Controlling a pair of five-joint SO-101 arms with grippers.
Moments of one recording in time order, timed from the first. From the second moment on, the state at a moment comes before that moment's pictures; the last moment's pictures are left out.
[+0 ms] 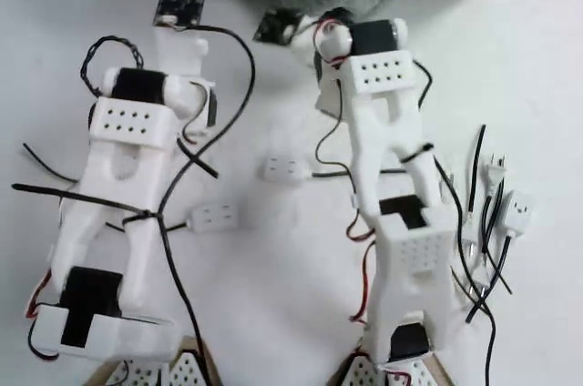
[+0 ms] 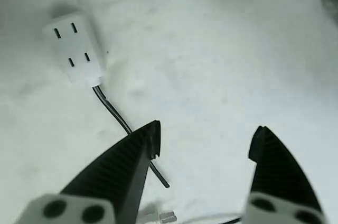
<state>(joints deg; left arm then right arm) 3.2 -3.6 2.6 77.2 4.4 -13.7 31.6 -48.7 98.2 56.7</state>
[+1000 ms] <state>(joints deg) 23.8 40.0 -43.4 99.6 7.3 4.7 17.9 -48.8 98.3 59.8</state>
